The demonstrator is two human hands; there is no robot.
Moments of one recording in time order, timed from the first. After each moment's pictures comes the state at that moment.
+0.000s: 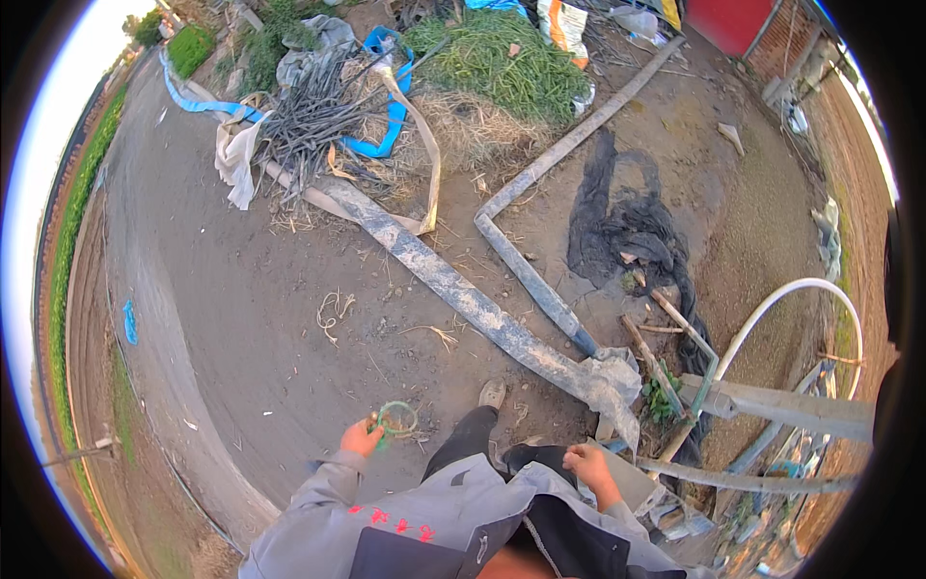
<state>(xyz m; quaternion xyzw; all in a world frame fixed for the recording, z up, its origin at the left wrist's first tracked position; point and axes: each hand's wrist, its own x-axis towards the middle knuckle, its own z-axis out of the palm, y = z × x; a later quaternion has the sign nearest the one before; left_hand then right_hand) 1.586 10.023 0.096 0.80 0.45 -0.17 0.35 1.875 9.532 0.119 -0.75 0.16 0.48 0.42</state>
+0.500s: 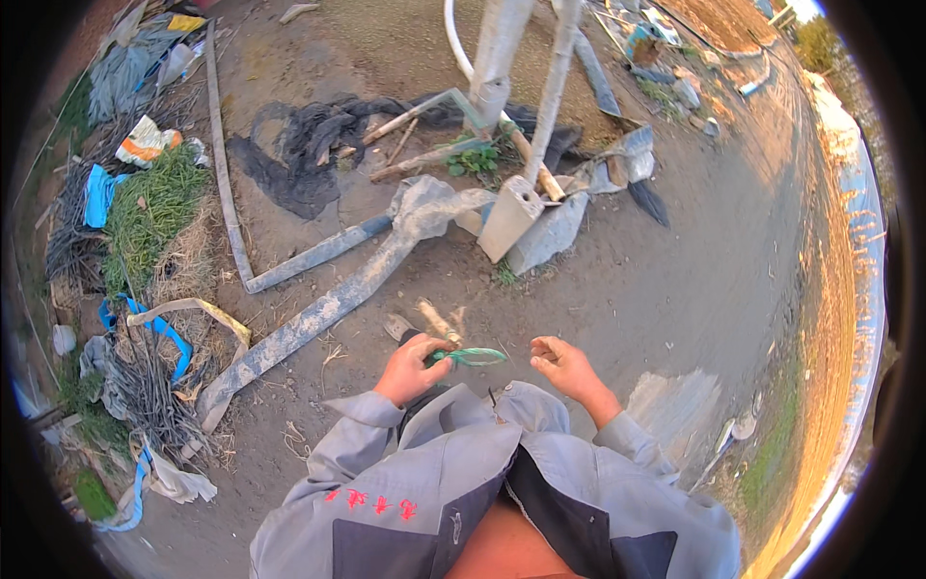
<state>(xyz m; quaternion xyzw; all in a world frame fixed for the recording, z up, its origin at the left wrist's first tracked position) 1.720 9.697 0.254 0.75 -0.35 -0.37 0.43 1.501 9.445 0.284 -0.74 0.35 0.10 0.56</state>
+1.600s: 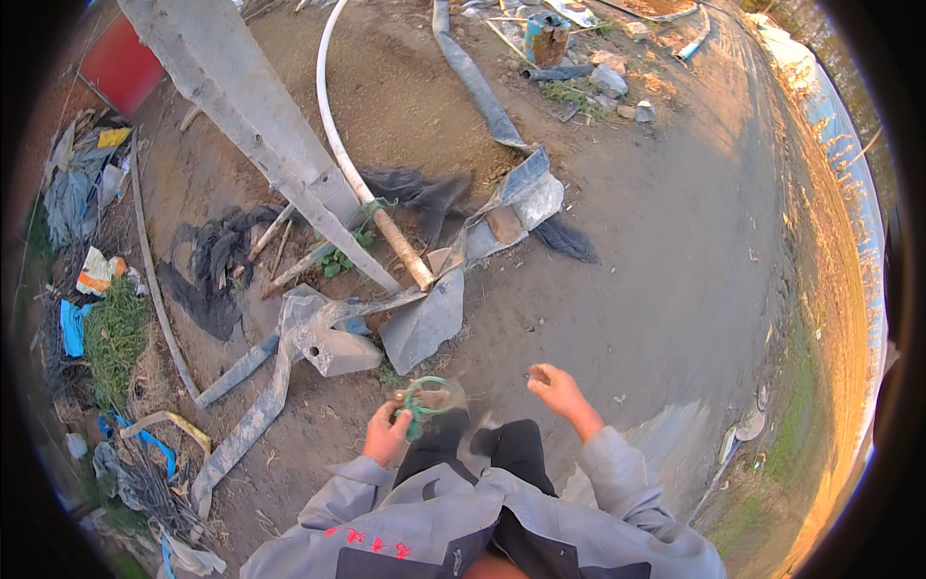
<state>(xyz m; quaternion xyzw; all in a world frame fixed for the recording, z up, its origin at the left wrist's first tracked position) 1.555 9.175 0.148 0.76 -0.12 -0.45 0.46 1.299 8.880 0.153 -0.67 0.48 0.04 0.56</state>
